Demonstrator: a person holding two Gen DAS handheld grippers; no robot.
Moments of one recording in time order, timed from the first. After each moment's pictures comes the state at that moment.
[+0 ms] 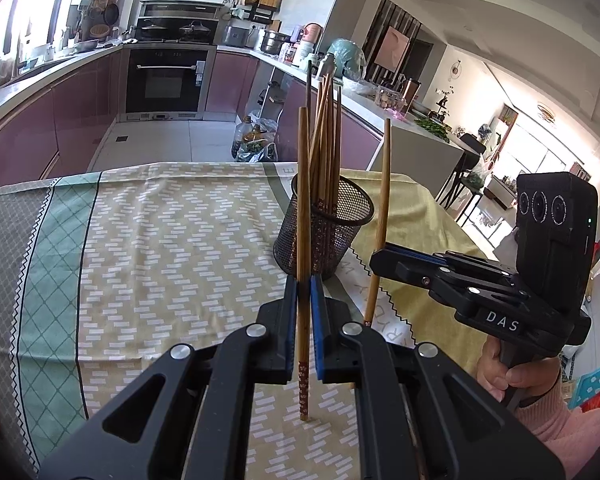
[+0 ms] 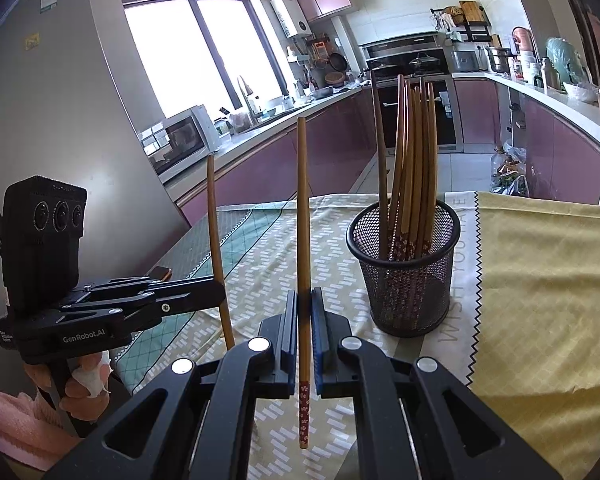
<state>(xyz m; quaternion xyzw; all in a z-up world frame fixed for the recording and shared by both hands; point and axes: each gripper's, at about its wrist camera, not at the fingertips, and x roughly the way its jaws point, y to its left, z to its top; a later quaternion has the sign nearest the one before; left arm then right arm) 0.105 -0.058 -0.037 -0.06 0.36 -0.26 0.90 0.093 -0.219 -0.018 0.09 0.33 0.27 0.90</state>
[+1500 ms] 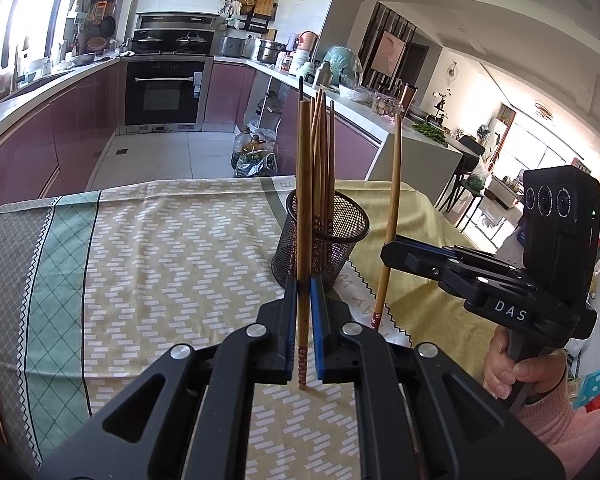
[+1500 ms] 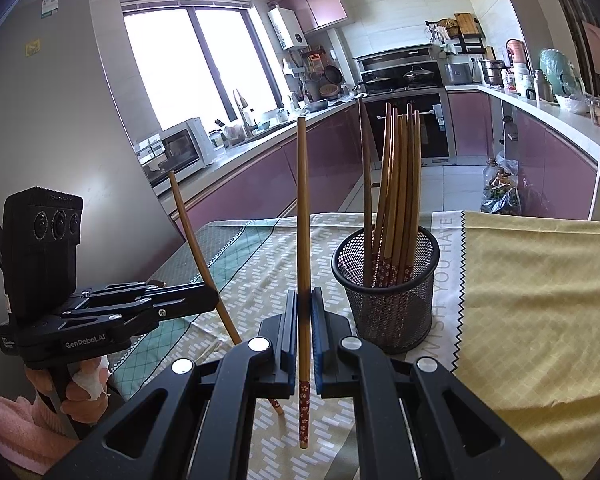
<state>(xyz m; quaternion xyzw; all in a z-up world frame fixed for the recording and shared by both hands) 0.109 -0.063 -0.027 -0.05 0.34 -0.26 0.90 0.093 -0.219 -0.006 0.09 0.31 0.26 0.91</state>
